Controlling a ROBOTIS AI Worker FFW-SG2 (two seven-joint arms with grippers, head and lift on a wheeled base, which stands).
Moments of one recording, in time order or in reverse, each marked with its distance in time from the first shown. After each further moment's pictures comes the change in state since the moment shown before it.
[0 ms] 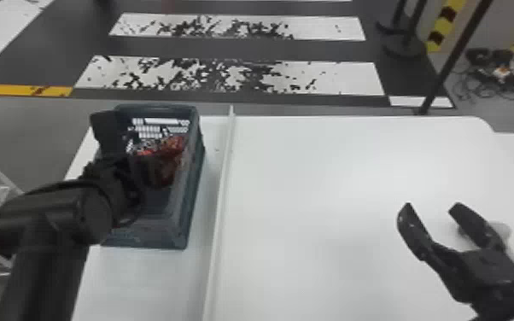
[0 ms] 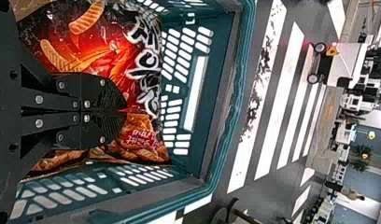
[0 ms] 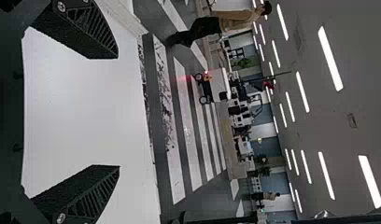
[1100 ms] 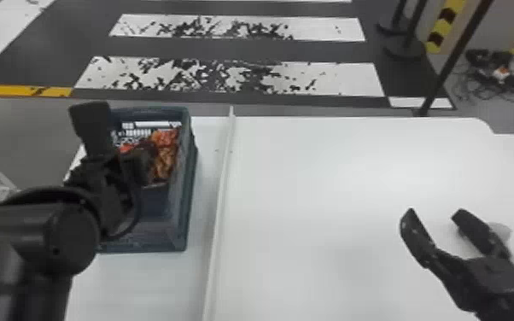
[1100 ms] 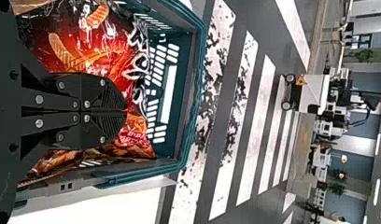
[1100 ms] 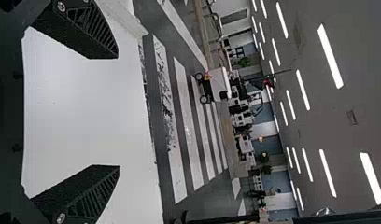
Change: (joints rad) left arm 0.145 -0.019 -0.005 -0.356 0.030 0.108 0.246; right arm 0.033 0.002 -0.008 -0.017 -0.012 -0.007 0.002
